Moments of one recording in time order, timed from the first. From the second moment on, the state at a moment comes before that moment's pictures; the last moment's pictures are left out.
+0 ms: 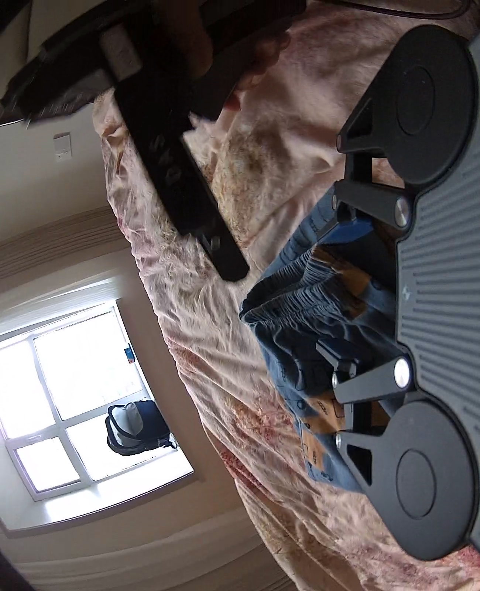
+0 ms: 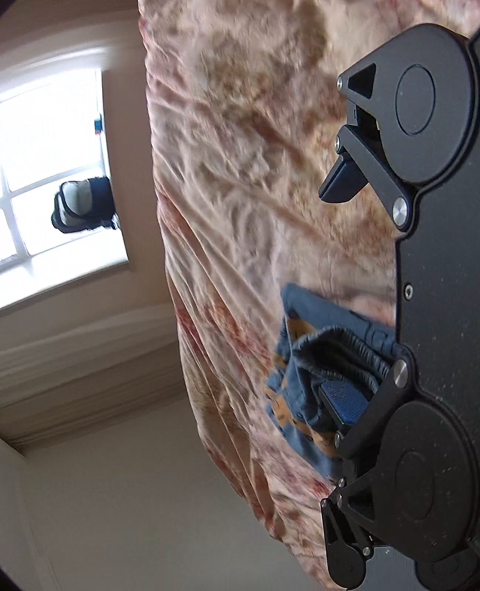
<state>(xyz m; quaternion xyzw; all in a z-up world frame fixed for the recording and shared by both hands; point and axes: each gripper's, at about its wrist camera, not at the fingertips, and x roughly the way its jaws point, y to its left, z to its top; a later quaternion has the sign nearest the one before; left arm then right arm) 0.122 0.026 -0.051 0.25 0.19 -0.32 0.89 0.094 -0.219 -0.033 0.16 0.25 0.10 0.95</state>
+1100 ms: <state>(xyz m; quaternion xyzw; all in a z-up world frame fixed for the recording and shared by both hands) 0.130 0.078 -0.021 0.16 0.25 -0.36 0.88 0.114 -0.205 -0.039 0.16 0.30 0.11 0.94</state>
